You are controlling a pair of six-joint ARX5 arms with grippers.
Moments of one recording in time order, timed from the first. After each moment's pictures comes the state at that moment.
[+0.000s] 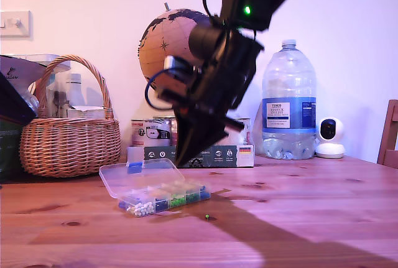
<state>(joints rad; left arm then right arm) -0.55 0.67 0.43 -0.47 0.37 0.00 0.59 2.11 1.70 -0.78 -0.33 -0.08</state>
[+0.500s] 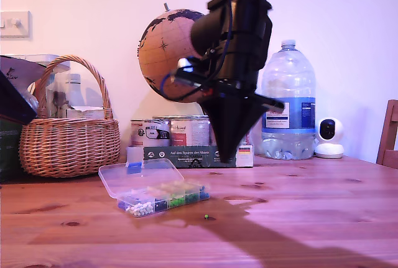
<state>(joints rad) -0.55 0.67 0.43 -0.47 0.37 0.00 0.63 2.11 1.80 -1.26 -0.17 0.06</state>
